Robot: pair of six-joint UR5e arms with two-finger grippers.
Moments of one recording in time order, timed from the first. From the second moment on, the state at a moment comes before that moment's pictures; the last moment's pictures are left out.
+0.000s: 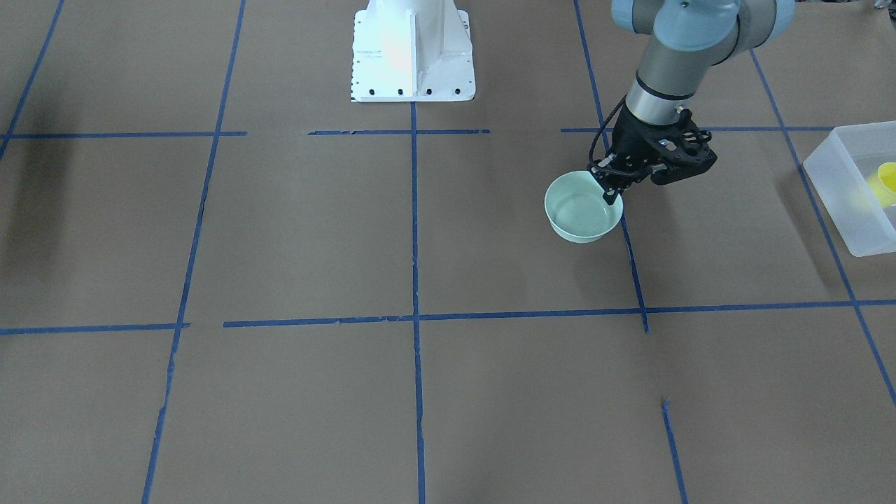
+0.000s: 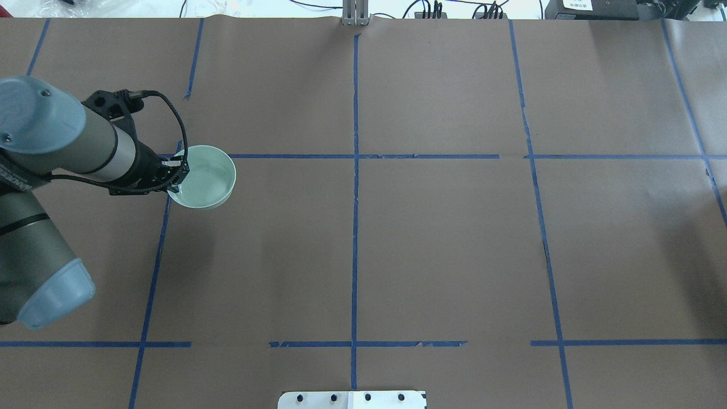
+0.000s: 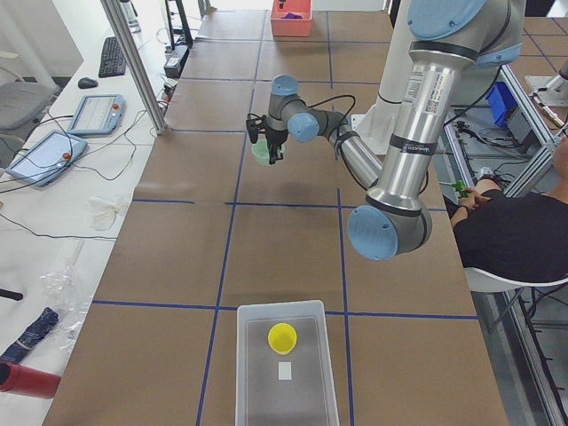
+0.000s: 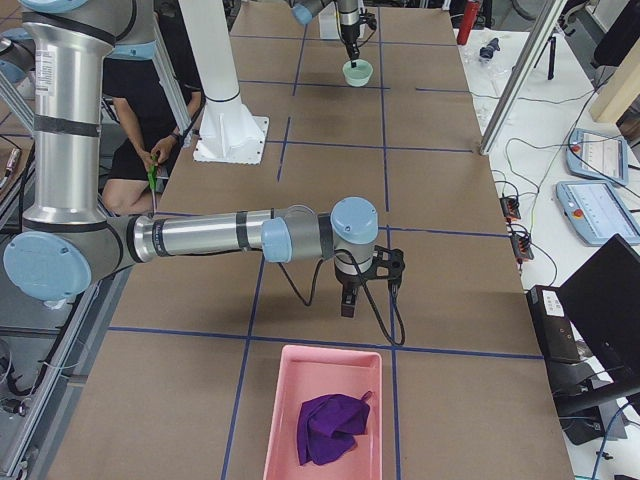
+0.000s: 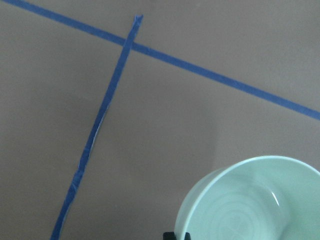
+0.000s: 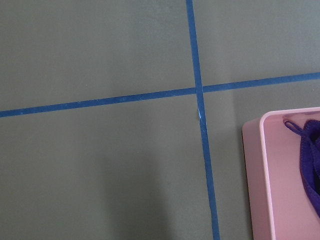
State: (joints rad) left arm -0.78 -1.83 -2.01 -1.62 -1.93 -1.30; right arm 1.51 -1.68 1.80 -1.53 2.38 0.28
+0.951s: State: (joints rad) left arm -1.27 -1.68 -1.86 -1.63 -2.15 -0.47; right arm 1.59 -1.68 1.63 -1.30 2.50 0.22
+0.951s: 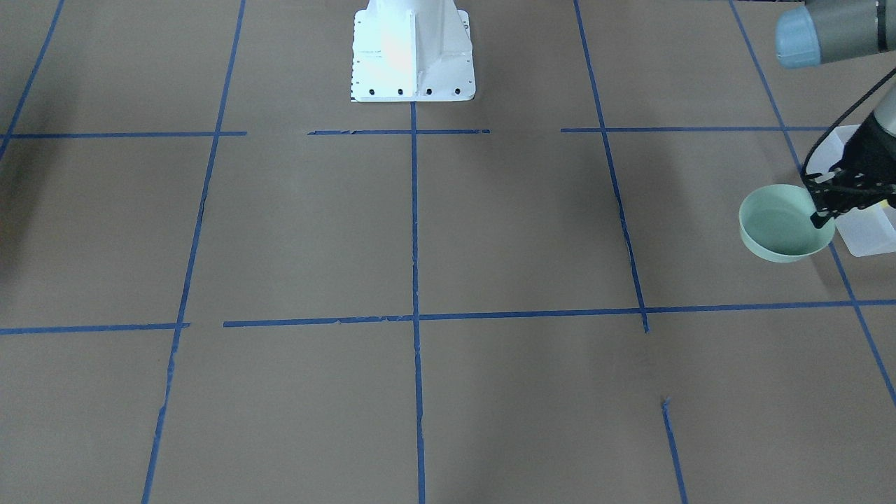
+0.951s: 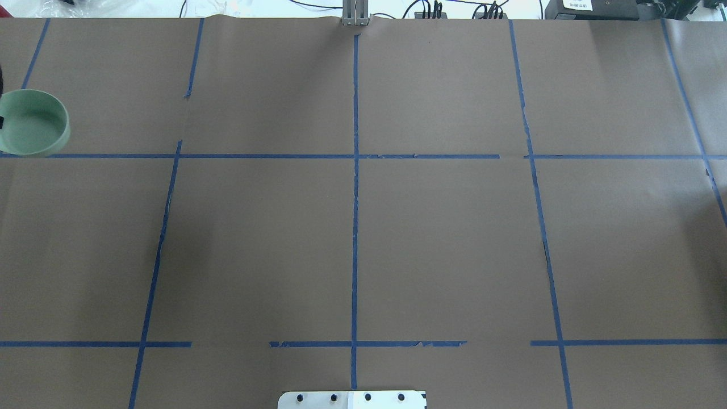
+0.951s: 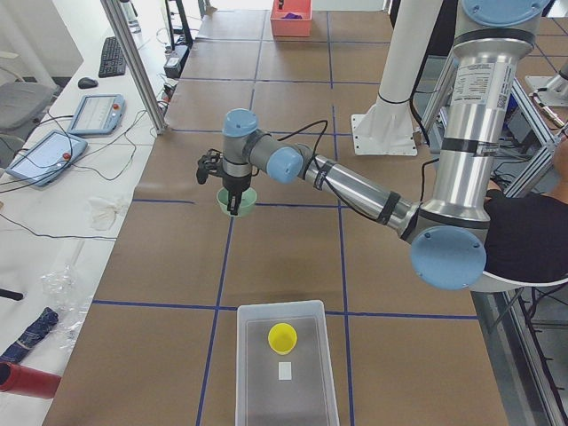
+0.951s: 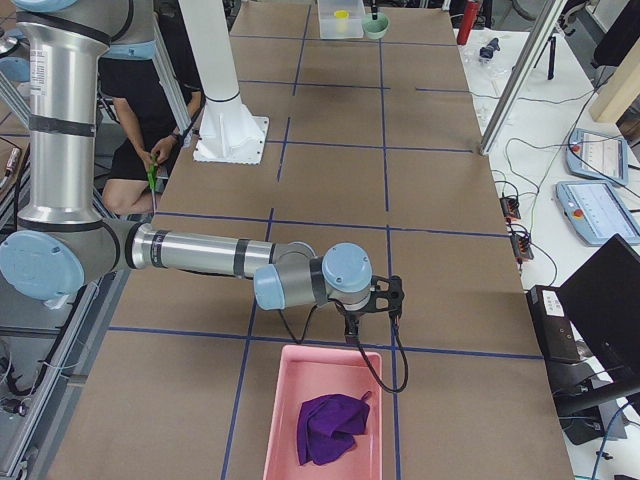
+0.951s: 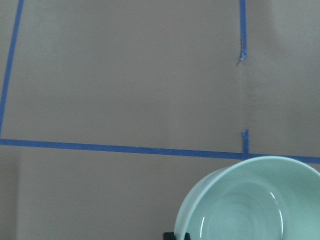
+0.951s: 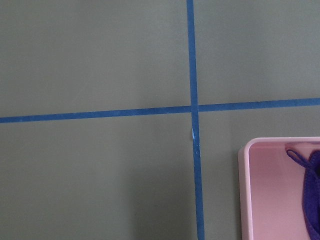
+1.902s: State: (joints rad) left arm -1.63 -1.60 -1.52 -1.68 -2.19 0.20; right arm 1.63 -1.73 1.77 -1.48 2.50 0.21
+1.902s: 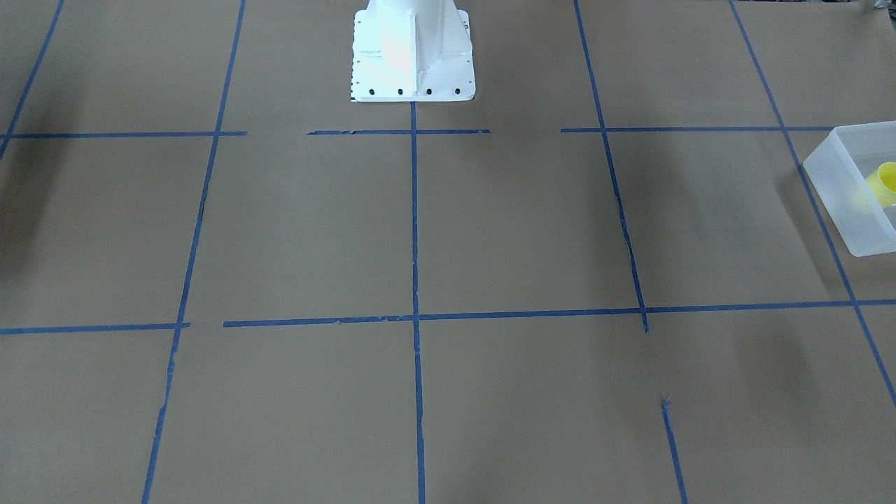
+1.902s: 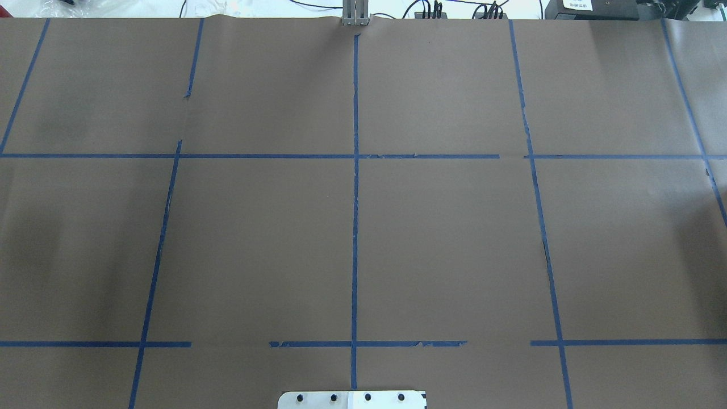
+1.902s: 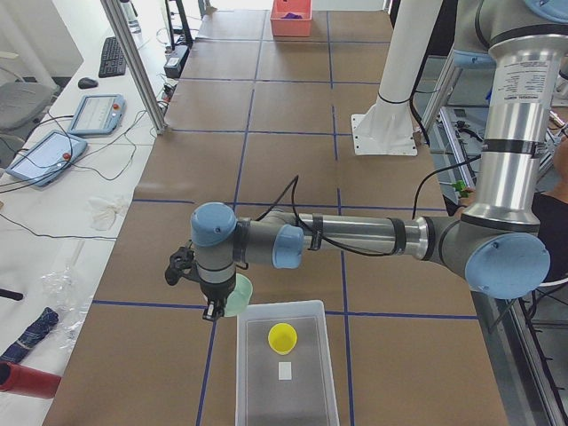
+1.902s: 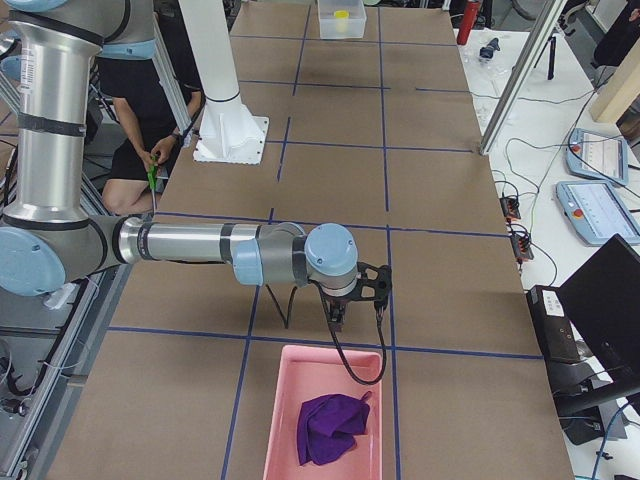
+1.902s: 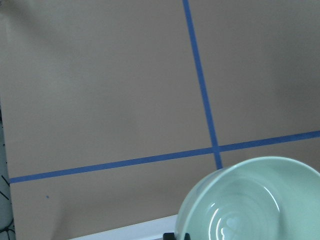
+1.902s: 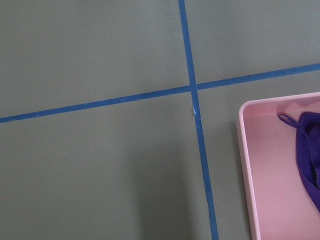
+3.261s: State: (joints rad) left arm -1.74 -1.41 -1.31 -2.04 -2.07 0.34; right arm 1.62 -1.73 1.76 -1.48 2.50 0.21
